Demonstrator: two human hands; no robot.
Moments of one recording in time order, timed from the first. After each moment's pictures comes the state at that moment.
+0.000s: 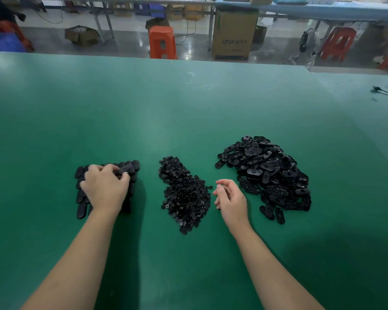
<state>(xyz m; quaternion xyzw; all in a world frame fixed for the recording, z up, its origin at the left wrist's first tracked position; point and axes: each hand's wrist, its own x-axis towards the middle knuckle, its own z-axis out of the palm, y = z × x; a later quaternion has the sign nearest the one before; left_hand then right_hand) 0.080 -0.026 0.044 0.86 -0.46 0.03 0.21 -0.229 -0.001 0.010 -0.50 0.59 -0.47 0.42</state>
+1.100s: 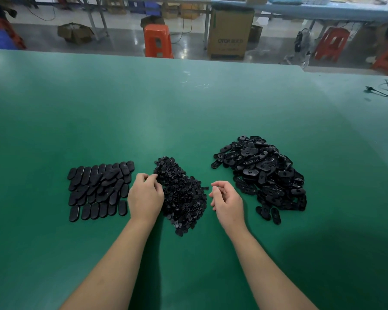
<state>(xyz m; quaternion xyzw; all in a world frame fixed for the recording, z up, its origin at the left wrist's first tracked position) -0.010 -0.022 0.002 0.77 -0.56 -0.05 0.29 -0.228 0.000 0.009 -0.51 0.61 -0.46 0.40</state>
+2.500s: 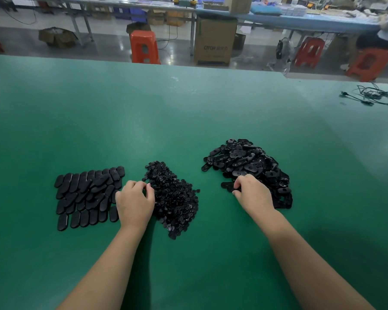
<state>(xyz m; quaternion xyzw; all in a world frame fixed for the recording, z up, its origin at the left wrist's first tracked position) -0.007 -0.020 -0.001 0.76 -0.58 0.01 0.30 -0.314 -0.033 0.051 -0.68 0.72 -0.07 0.09</state>
